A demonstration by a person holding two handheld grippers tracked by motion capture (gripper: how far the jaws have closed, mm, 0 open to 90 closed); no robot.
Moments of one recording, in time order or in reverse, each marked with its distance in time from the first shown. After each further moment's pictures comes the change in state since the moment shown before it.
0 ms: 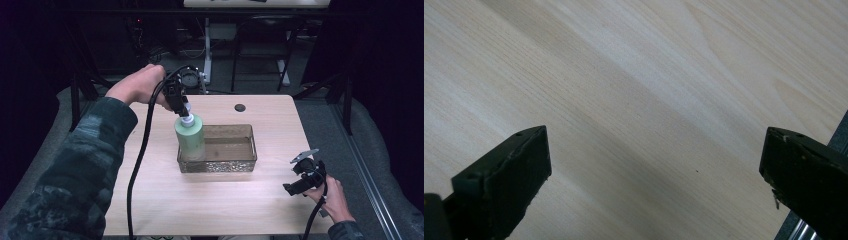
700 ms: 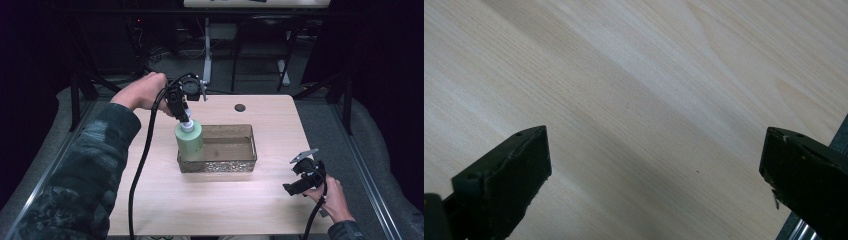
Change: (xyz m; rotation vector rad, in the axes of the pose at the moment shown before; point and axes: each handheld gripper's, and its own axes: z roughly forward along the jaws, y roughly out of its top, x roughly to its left) left arm 0.000 -0.003 0.023 0.015 -0.019 -0.005; right arm -0.001 0.000 0.001 0.006 -0.002 -0.010
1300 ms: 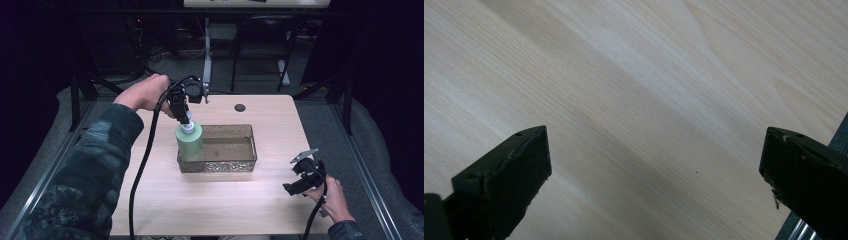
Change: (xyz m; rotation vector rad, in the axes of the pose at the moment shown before) left arm 0.000 0.004 0.008 0.021 -0.012 0.000; right arm 0.000 0.000 0.001 -0.002 0.001 0.005
